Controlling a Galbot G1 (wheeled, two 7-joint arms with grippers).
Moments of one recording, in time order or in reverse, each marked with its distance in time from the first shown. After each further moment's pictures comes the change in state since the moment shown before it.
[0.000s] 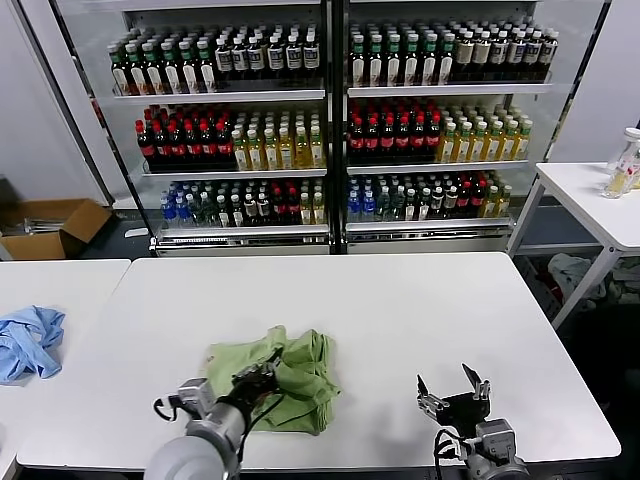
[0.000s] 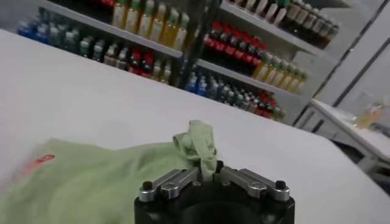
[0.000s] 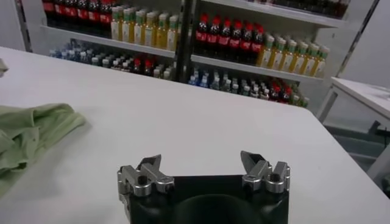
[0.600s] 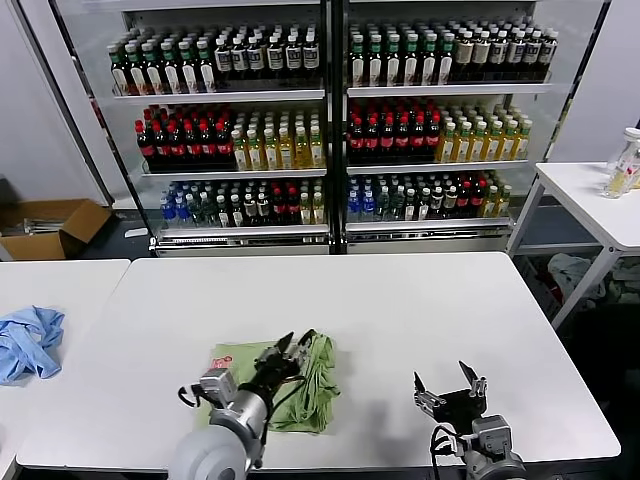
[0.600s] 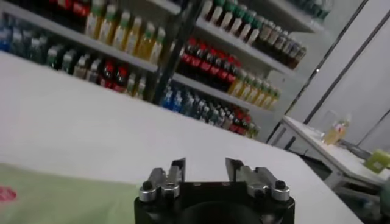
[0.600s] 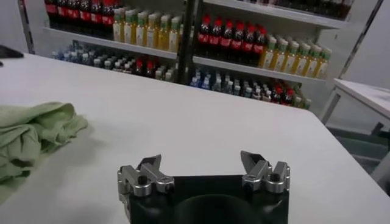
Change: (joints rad) left arm -0.041 -0.029 0.026 0.032 0.076 -0.066 0.064; right arm 0.021 0.002 -0.015 -0.007 0.000 -0.004 -0.003
